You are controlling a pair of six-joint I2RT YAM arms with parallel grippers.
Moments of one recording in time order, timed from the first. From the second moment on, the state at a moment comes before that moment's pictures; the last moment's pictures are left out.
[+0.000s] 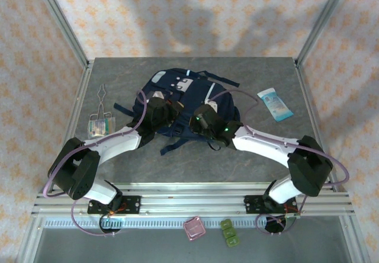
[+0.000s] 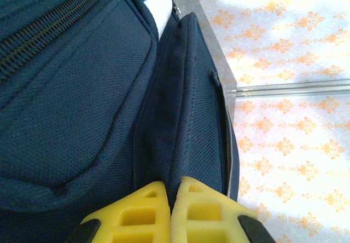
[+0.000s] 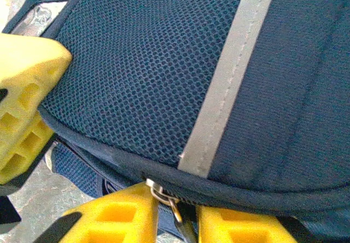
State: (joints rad) left arm -0.53 1.46 0.77 0.27 0.03 -1.30; right arm 0.85 1.49 0.97 -0.23 0.21 0.87
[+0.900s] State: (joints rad) left arm -0.52 1.47 0.77 0.27 0.13 -1.22; right arm 0.72 1.34 0.83 -0.30 0.26 0.72
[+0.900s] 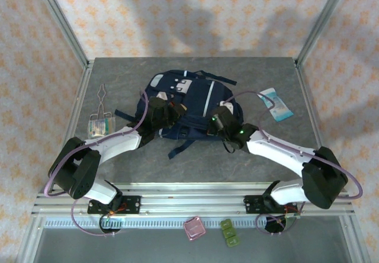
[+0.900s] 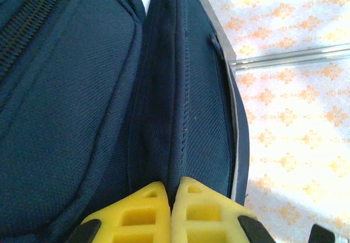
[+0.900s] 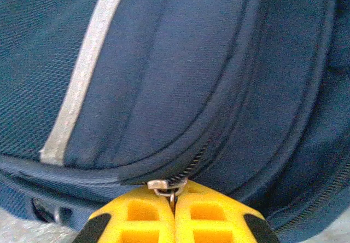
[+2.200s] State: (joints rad) left arm -0.38 1.50 1.06 -0.10 -0.01 -0.71; right arm 0.84 1.59 0.96 -0.15 0.04 0.62
